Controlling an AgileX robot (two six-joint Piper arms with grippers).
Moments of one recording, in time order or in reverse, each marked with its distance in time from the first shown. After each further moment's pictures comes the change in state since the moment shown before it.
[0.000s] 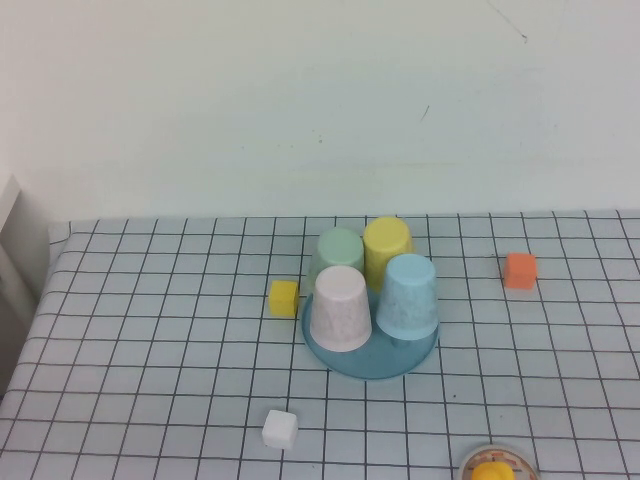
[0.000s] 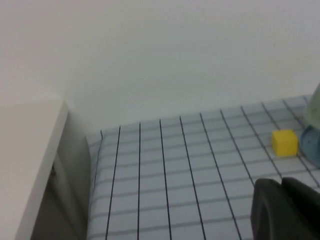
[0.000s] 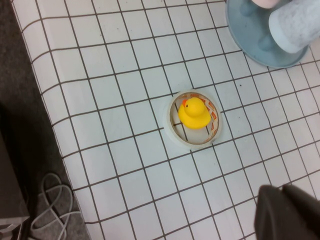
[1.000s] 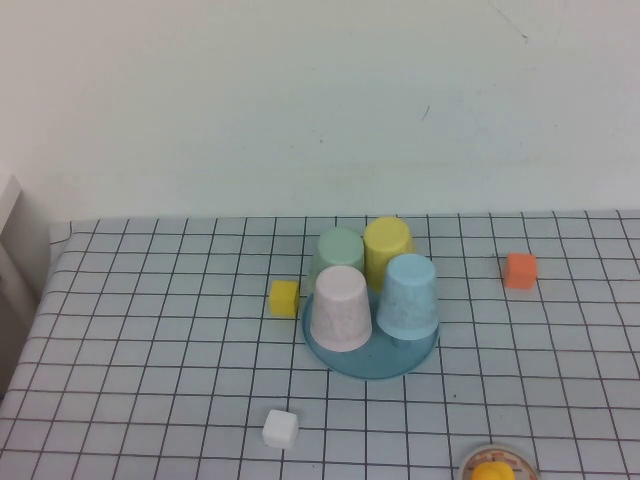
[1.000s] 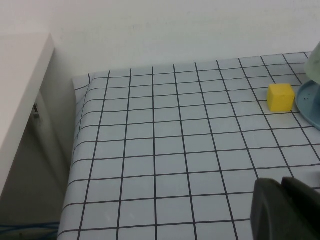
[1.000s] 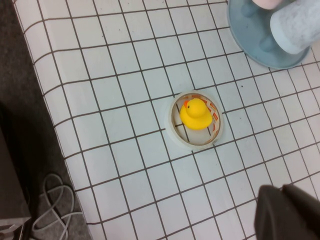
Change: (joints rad) right arm 0.000 0.000 0.000 0.003 0.000 0.000; left arm 0.000 -0.006 0.105 0.061 0.061 -0.138
